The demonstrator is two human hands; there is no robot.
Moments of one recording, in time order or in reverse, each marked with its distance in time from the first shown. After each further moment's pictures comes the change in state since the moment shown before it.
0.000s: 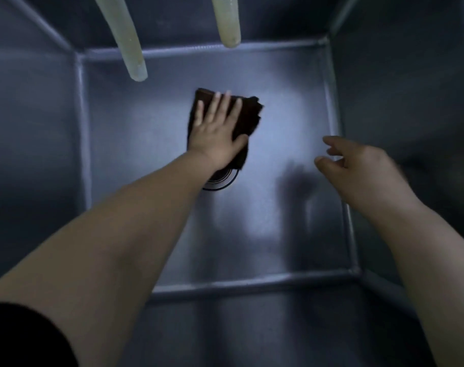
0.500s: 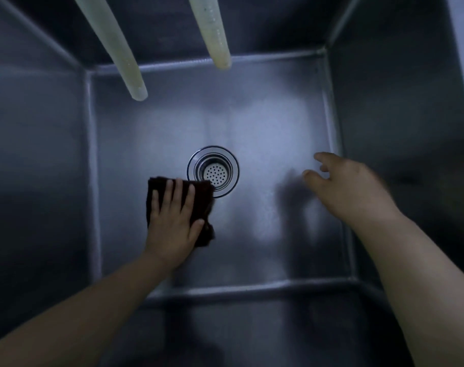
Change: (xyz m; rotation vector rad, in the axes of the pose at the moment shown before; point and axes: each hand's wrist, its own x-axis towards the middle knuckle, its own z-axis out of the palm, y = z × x) left_hand -0.171 -0.025 0.019 0.049 -0.070 -0.099; right_hand 0.002 -0.009 0.003 -0.109 -0.127 0.053
